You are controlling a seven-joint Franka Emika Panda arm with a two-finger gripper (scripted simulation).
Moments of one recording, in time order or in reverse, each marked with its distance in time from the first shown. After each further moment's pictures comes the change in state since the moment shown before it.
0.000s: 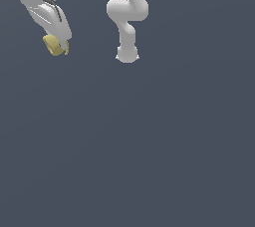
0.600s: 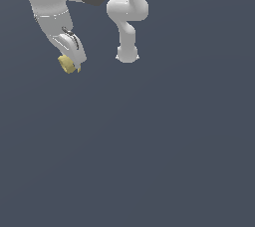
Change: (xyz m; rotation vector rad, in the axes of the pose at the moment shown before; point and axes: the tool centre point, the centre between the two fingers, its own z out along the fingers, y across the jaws) arm -0.009 -0.029 0.065 0.001 -0.001 0.002
